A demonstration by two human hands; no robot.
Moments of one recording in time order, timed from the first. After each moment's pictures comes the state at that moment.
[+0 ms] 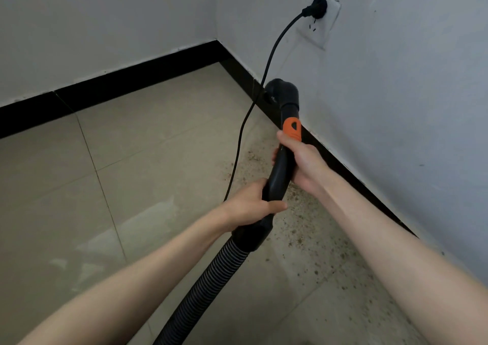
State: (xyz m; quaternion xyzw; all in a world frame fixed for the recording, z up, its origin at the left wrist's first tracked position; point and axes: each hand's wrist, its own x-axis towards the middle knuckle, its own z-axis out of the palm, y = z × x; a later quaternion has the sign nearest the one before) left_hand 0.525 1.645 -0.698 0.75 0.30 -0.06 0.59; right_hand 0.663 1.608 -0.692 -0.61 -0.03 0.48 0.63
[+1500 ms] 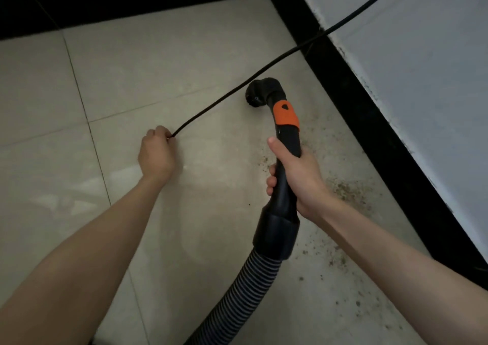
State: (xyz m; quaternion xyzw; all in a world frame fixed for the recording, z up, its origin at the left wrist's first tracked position) left_hand 0.427 1.870 -0.913 0.72 0.65 0.12 0.22; right_hand 0.595 1.698 -0.779 -0.68 -0.08 0.50 0.53
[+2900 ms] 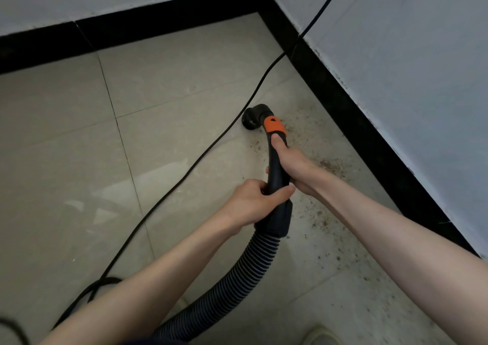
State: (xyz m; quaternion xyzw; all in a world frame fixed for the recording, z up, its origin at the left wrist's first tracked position) left_hand 0.473 1.640 -0.754 0.62 0.47 -0.03 0.63; right_hand 0.599 1.636 -0.762 -0.78 -0.17 0.50 0.33
